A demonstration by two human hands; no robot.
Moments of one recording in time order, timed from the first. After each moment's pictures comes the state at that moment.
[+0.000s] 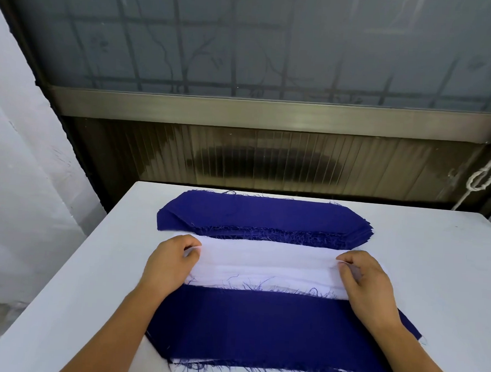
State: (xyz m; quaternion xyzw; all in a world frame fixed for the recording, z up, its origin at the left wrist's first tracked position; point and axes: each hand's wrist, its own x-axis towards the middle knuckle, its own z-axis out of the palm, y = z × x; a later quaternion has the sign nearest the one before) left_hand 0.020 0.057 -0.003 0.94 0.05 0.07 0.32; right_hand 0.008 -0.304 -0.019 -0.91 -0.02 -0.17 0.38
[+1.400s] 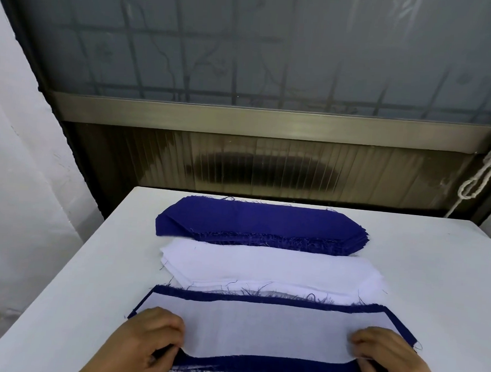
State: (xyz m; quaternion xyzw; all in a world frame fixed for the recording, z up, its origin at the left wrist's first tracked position) left_hand -0.085 0.087 -0.019 0.90 -0.33 0.16 0.22; right_hand -0.088 -0.336 -0.027 -0.91 -0.23 -0.22 0.28
